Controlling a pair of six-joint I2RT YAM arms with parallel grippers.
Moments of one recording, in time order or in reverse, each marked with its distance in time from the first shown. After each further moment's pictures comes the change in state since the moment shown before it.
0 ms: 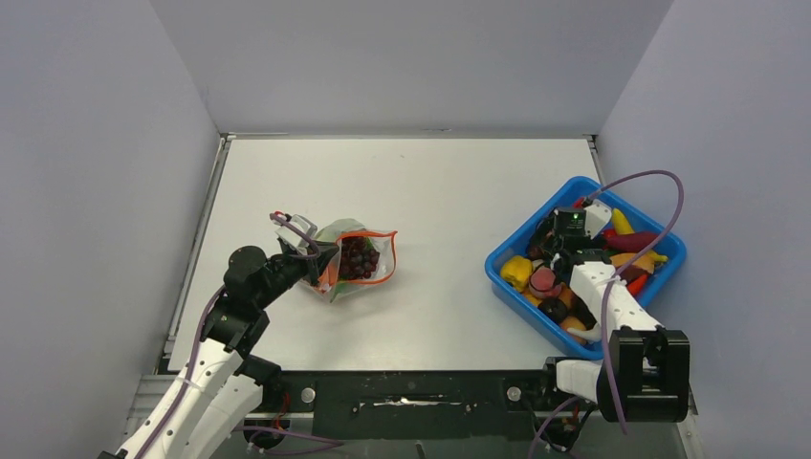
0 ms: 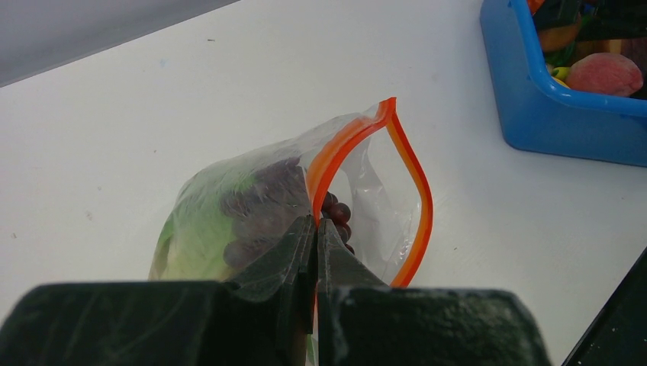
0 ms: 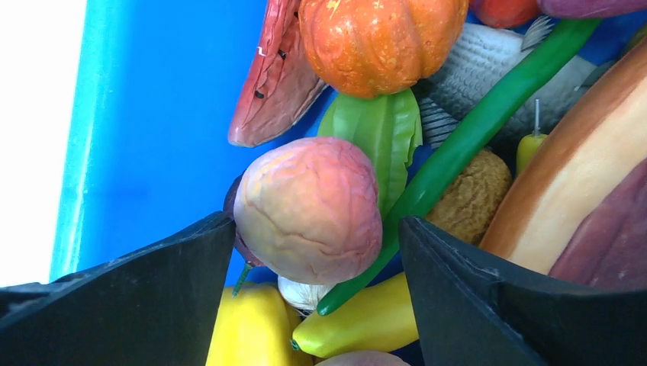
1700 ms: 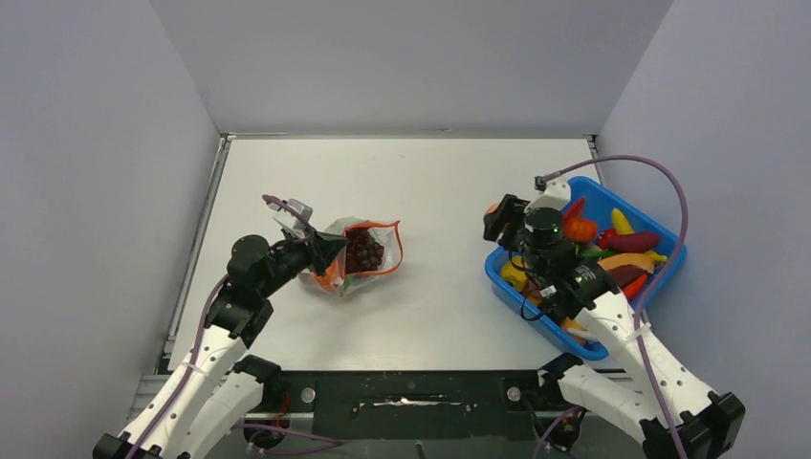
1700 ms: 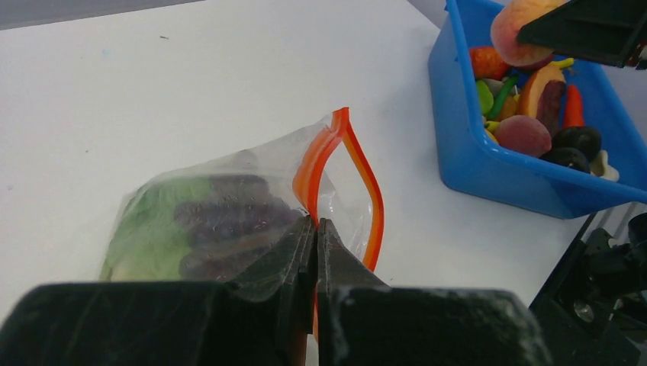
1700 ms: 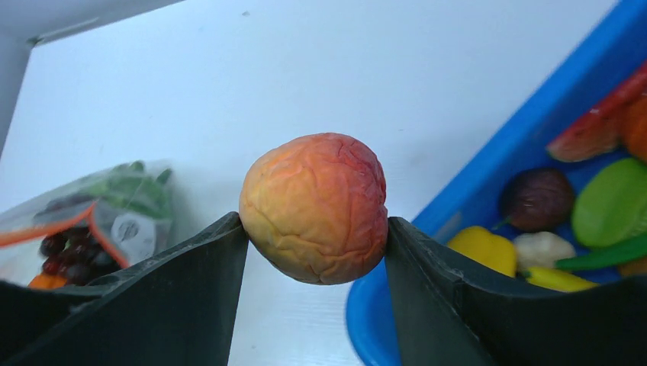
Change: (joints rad) left arm 0.000 0.090 0.039 0.075 0.039 -0.211; right arm 0.481 -0.307 0.186 -0.140 -0.016 -0.029
